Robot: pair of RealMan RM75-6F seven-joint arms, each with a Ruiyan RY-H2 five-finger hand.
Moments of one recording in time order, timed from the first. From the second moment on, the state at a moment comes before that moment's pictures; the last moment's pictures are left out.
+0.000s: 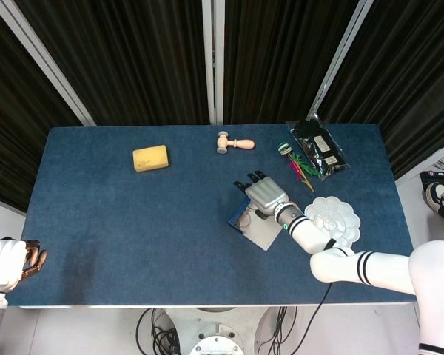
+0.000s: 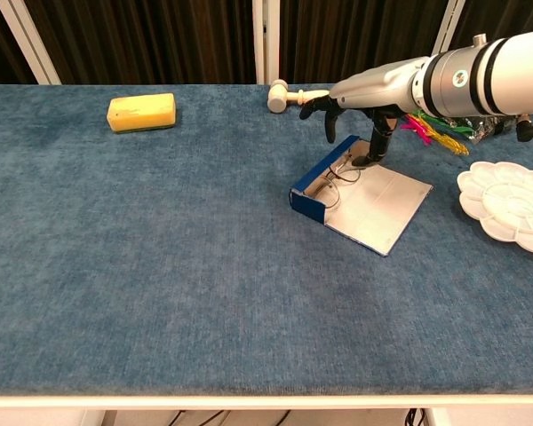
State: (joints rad) left arm -0.11 -1.10 -0.03 -1.60 1.50 1.45 0.06; right arm 1.17 -1.41 0.03 -1.46 -0.73 0.65 -0.47
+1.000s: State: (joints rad) left arm -0.11 -1.10 -0.03 -1.60 1.50 1.45 0.05; right arm 1.14 -1.54 0.03 -1.26 -0.94 0.60 -0.43
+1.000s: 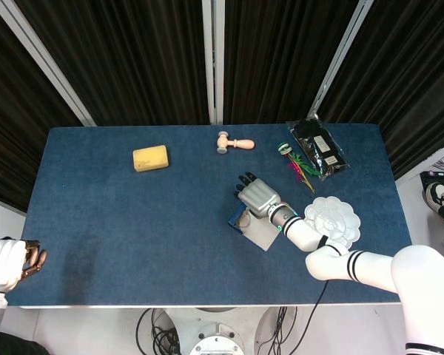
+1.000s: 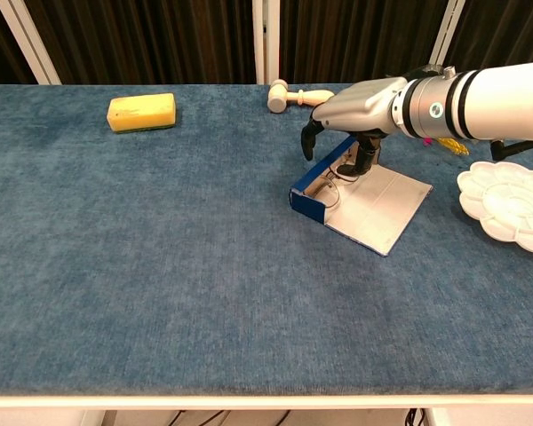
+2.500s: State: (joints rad) left arm -0.11 -1.10 -0.02 -1.60 1.50 1.45 0.05; right arm 1.13 -1.60 0.07 -1.20 -0.91 0.68 -0.46
